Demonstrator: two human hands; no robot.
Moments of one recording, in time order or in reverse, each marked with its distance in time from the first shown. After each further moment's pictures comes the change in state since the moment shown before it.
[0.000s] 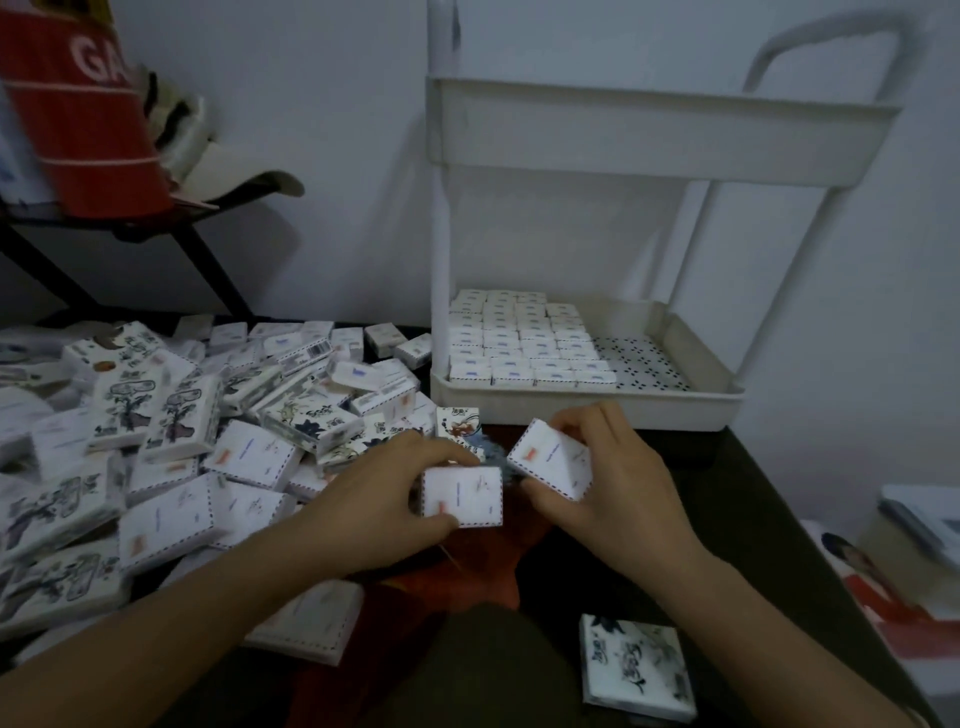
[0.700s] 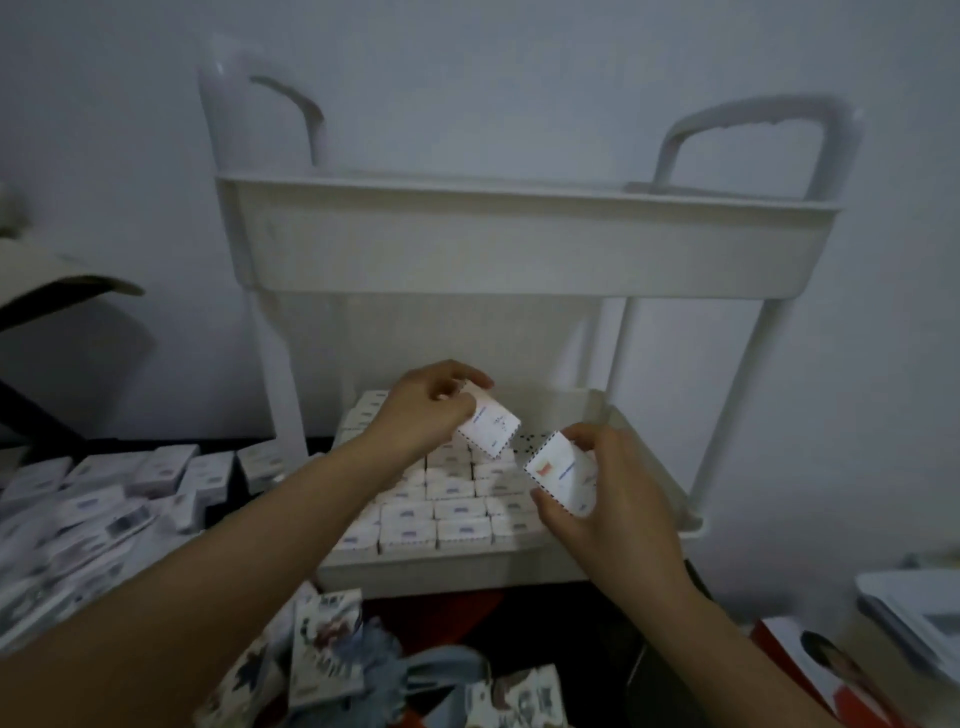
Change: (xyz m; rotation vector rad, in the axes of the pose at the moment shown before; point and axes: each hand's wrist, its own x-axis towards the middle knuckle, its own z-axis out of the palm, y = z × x) left_hand 0.260 0.046 -0.011 -0.640 0.212 -0.079; right_hand 0.103 0.113 -0.016 0.031 0.203 0.232
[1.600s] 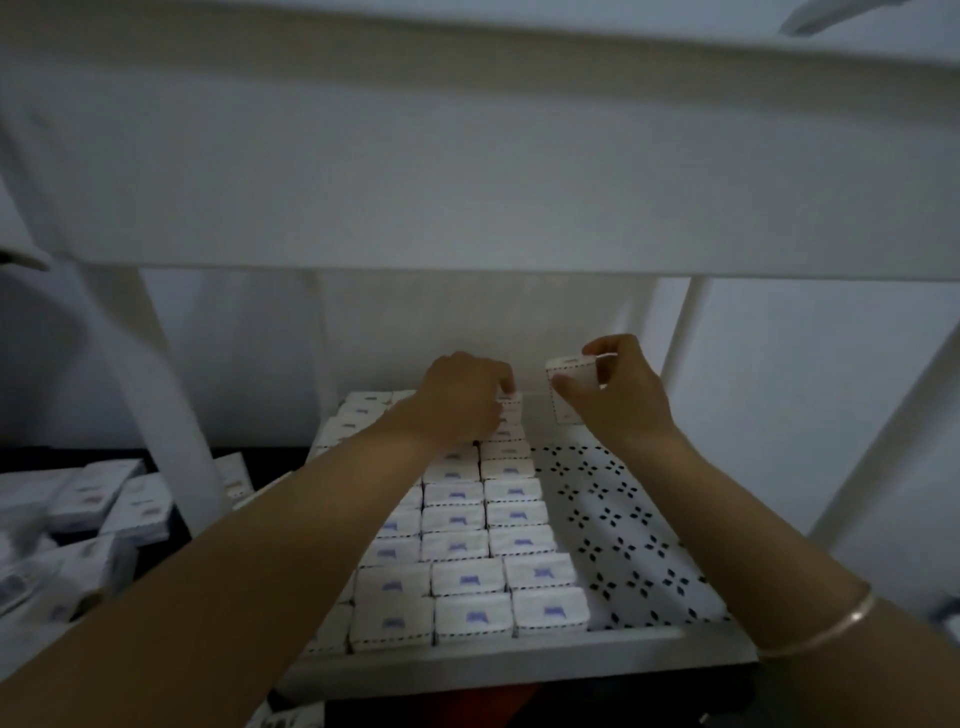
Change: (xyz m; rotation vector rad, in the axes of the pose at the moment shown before) left_hand 0.134 -0.071 0.033 0.917 -0.159 0.226; right_hand 0.156 0.057 0.071 0.239 -0.007 0.255
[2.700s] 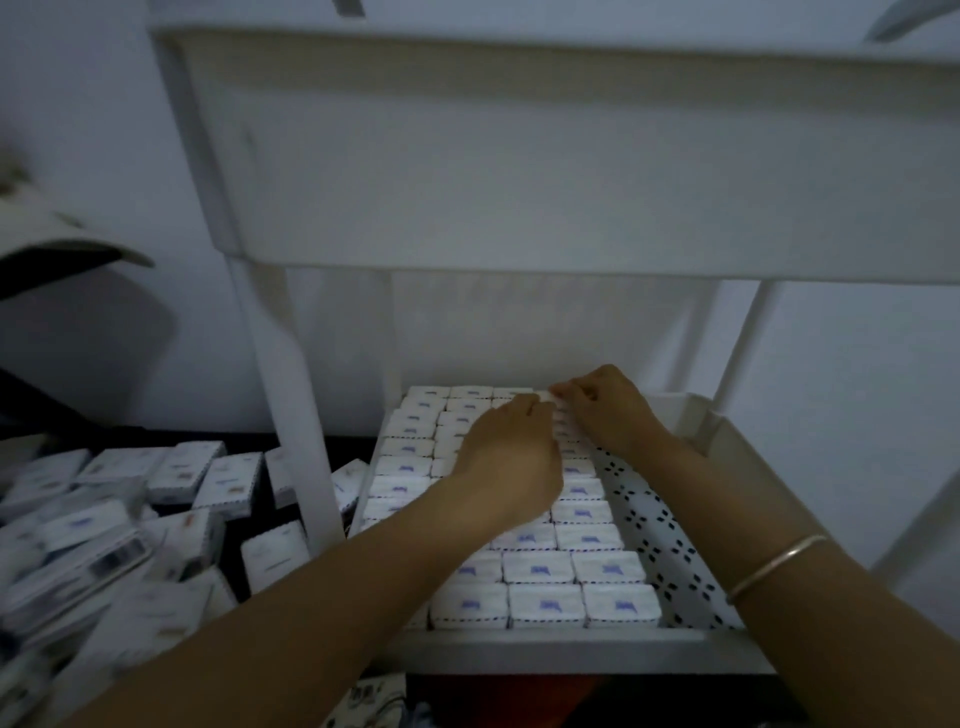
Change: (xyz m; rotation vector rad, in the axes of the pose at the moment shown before) left_hand -0.088 0.028 -0.005 0.004 0.009 -0.058; right_hand 0.012 -0.001 0.055 -0.098 -0.329 -0.107
